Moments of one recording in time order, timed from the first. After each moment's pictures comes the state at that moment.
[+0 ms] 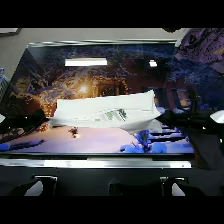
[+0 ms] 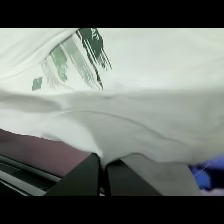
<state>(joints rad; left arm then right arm) 0.27 -1.05 0.77 1.06 -0.97 -1.62 -0.24 -1.04 0.82 -0.74 1.18 1.25</state>
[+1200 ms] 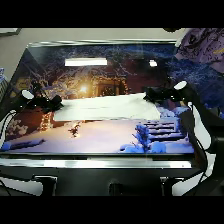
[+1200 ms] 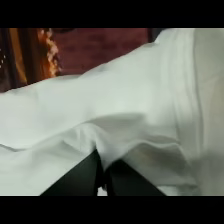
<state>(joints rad) 0.15 -1.68 1.22 1.07 -0.86 -1.62 -0.07 -1.81 1.43 -0.80 0.97 1.35</state>
